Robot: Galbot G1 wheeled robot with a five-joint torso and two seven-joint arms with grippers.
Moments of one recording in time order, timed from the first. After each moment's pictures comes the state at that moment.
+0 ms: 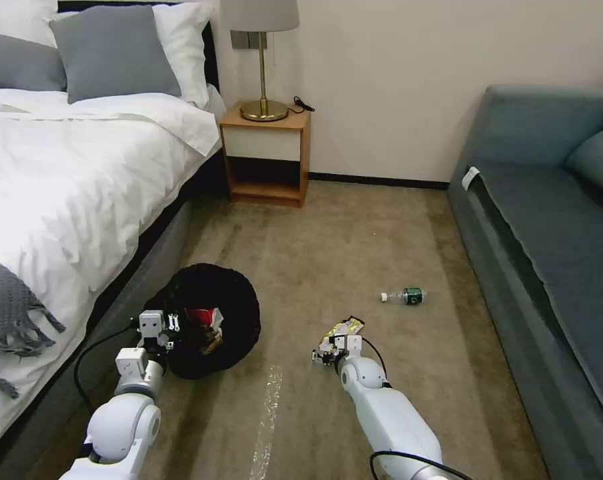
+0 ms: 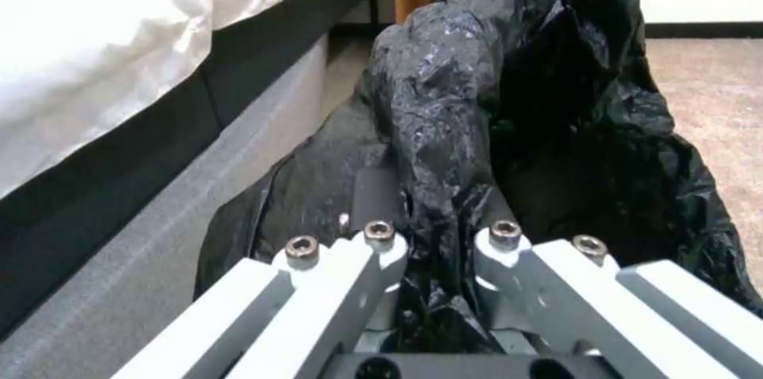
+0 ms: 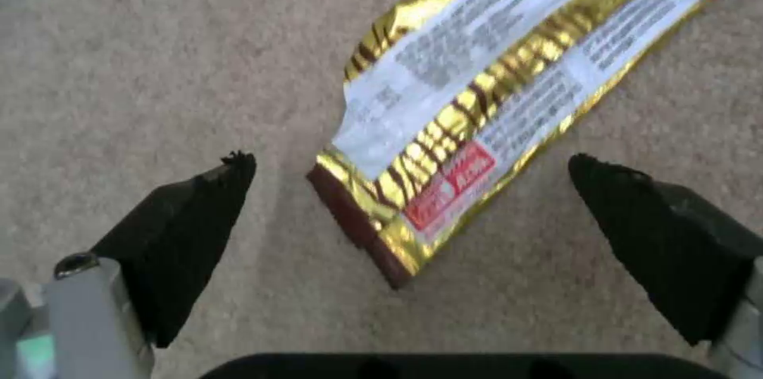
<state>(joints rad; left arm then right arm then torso) 1.39 -1.24 -0.57 -1.84 -0.27 0.11 -0.11 -0.82 1.56 0.23 0.88 0.32 -0.40 0.07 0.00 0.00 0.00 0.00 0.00</state>
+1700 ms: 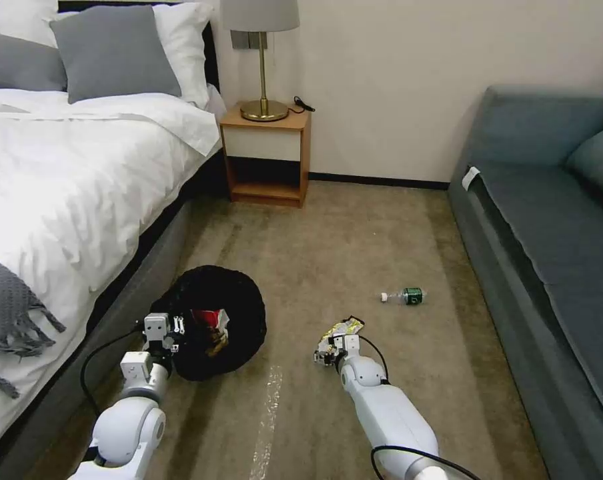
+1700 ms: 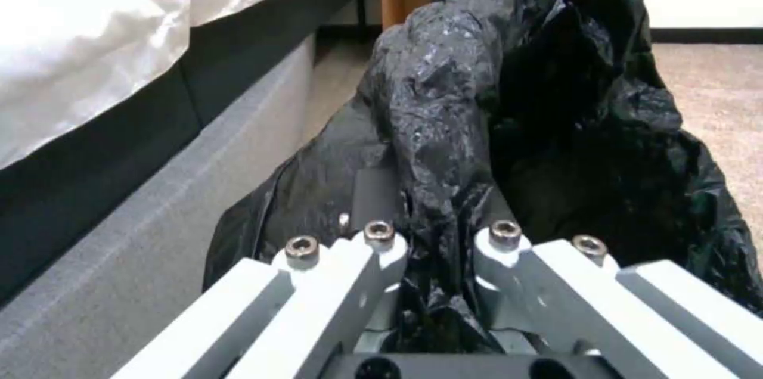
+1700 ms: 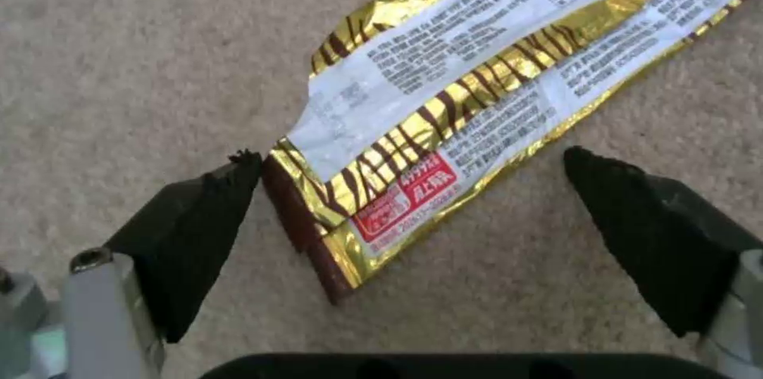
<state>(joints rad) 1.39 -1.24 -0.56 -1.84 -0.27 0.09 -0.11 -0.78 1.57 0.24 0.79 0.19 -0.35 0.04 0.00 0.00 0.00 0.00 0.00</state>
